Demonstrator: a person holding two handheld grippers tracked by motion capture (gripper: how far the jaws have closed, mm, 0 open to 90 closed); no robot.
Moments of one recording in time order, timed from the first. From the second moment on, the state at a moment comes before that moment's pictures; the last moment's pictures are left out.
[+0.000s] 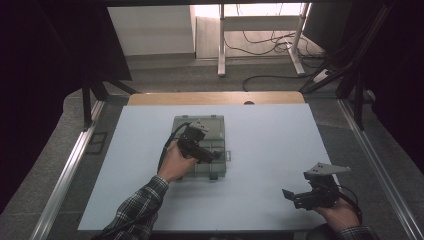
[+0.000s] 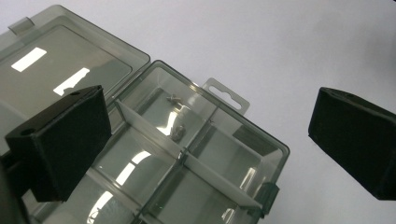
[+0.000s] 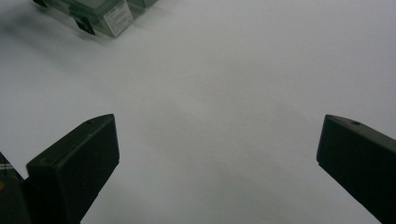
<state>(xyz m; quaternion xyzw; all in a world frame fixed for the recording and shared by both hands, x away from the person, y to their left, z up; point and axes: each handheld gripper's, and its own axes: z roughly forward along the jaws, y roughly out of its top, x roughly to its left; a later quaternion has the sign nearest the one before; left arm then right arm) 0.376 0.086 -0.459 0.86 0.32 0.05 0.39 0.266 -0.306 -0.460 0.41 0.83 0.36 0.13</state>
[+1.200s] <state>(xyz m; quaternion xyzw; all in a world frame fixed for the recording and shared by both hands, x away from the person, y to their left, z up) 0.341 0.118 -0.455 0.85 0.30 0.10 0.41 0.266 -0.313 -0.457 0.42 0.81 0.38 0.14</state>
